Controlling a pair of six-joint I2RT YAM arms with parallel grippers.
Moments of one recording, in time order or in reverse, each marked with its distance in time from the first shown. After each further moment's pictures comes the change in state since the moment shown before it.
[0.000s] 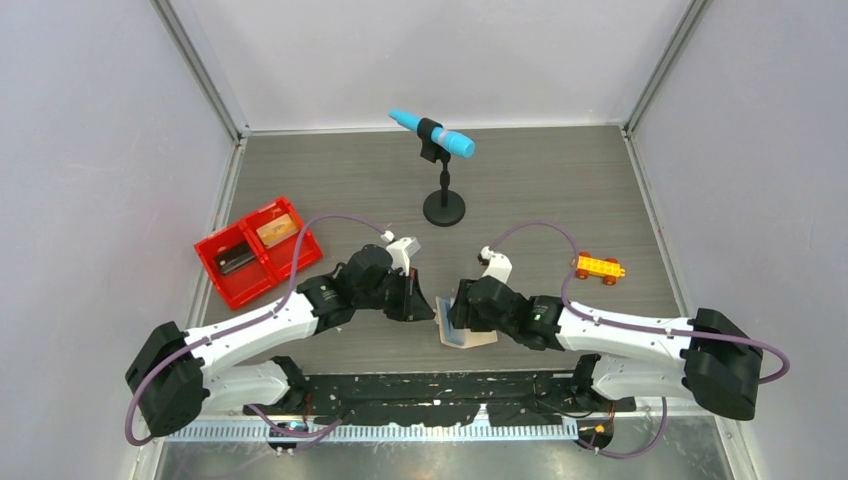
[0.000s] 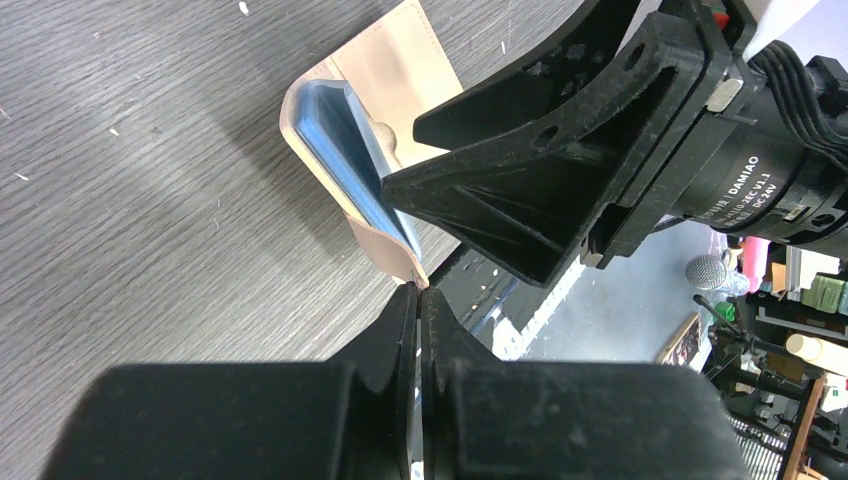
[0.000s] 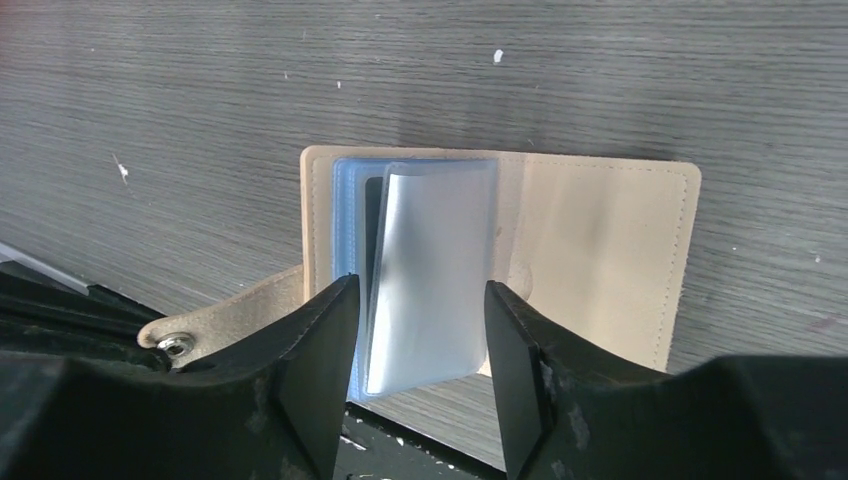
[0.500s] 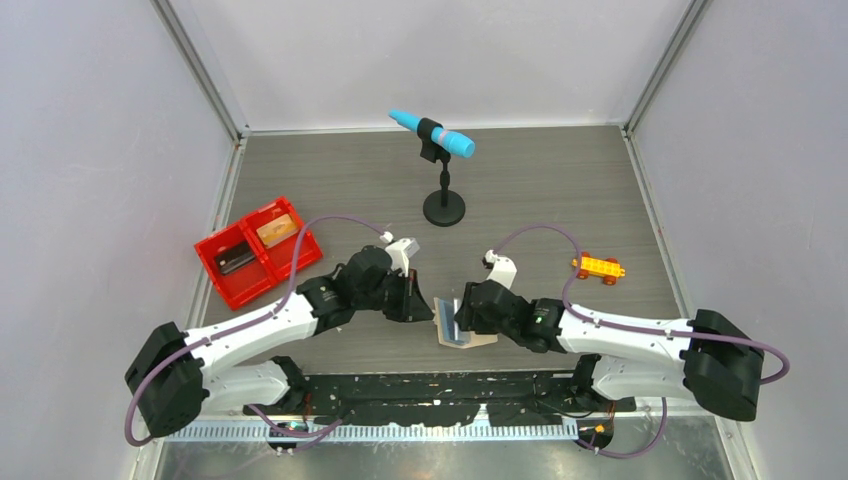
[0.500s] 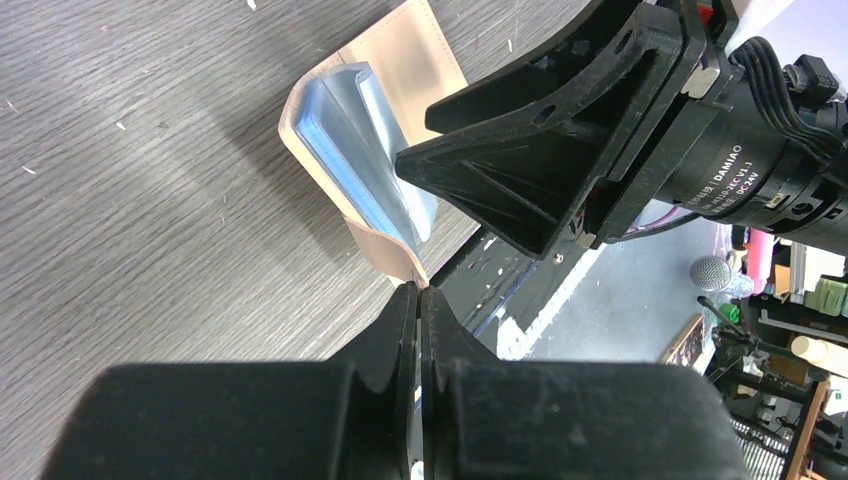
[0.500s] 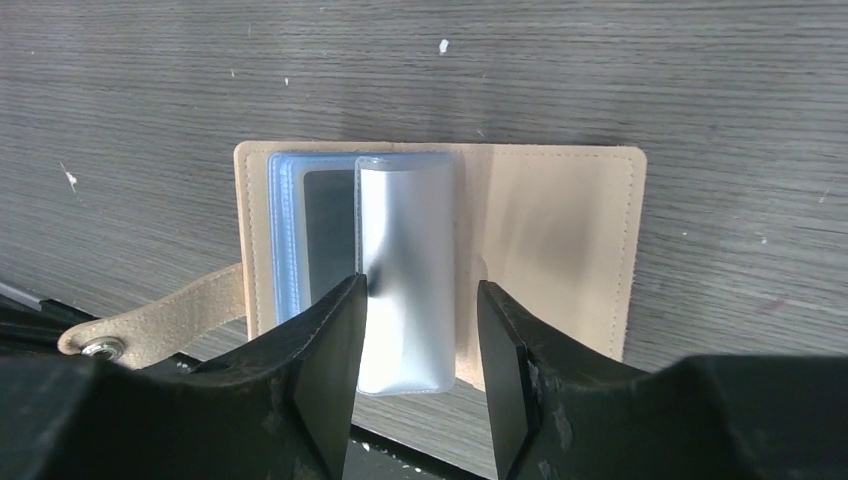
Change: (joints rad) left arm 0.000 -0.003 -0.008 0.000 -0.005 0.000; right arm 0.000 -0.007 -0.037 -0.010 0.035 0.008
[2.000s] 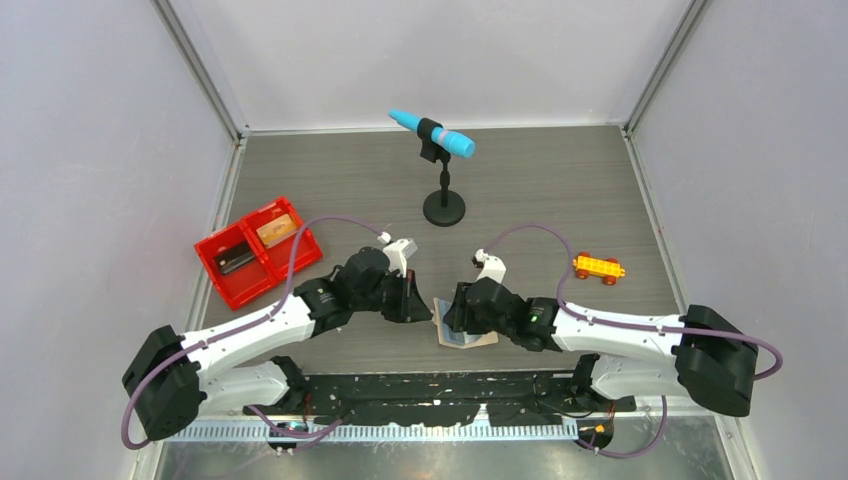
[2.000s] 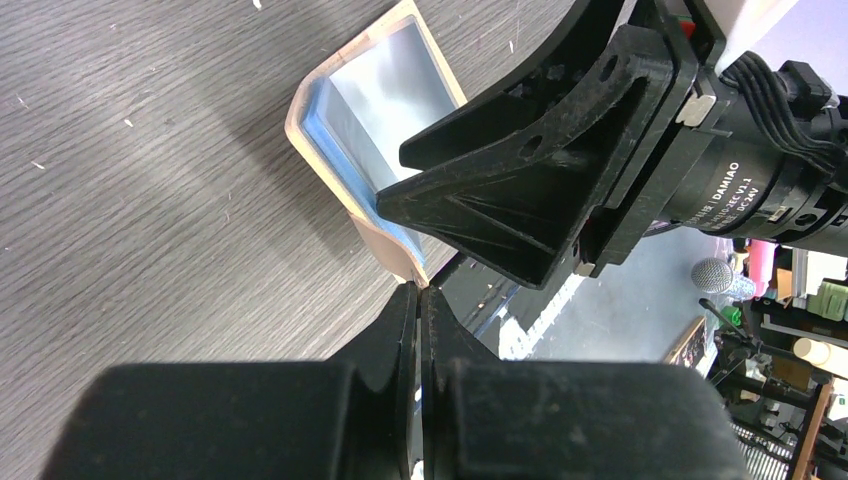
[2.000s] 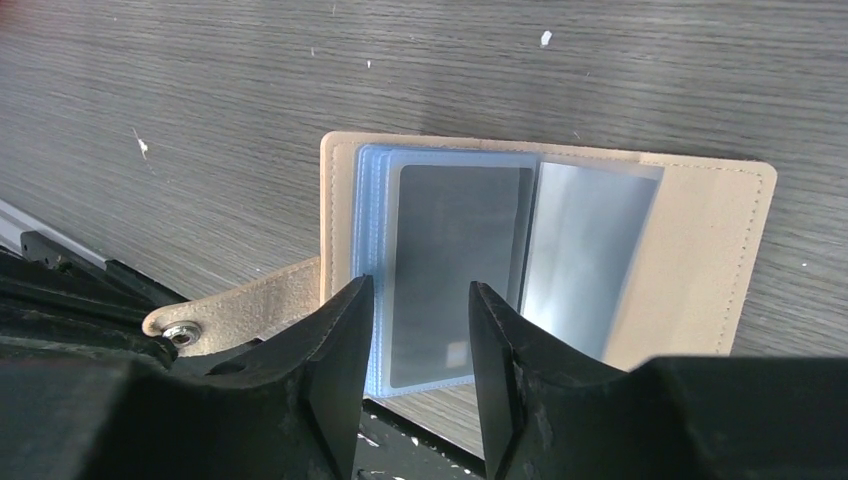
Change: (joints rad) left arm 0.000 -0.024 -0.013 -0.001 -0.011 -0.001; right arm 0.003 0.035 0.010 0.093 -0.090 -0.025
